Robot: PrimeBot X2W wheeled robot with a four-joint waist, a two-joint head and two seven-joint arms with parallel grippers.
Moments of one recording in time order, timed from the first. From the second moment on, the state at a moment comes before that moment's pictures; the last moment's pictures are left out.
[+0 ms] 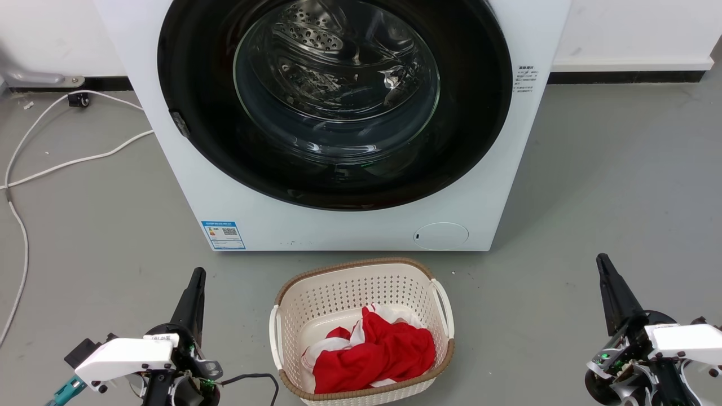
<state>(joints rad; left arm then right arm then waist) -0.11 0.05 0.11 0.25 -1.61 -0.13 0.11 -0.10 -0.05 -0.11 0.24 1.61 0.13 0.12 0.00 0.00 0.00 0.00</state>
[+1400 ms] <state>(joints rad) -0.11 0.05 0.03 0.09 -1.19 -0.13 -0.03 -0.07 -0.05 -0.07 0.09 1.12 0.13 -0.03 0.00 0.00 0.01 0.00</state>
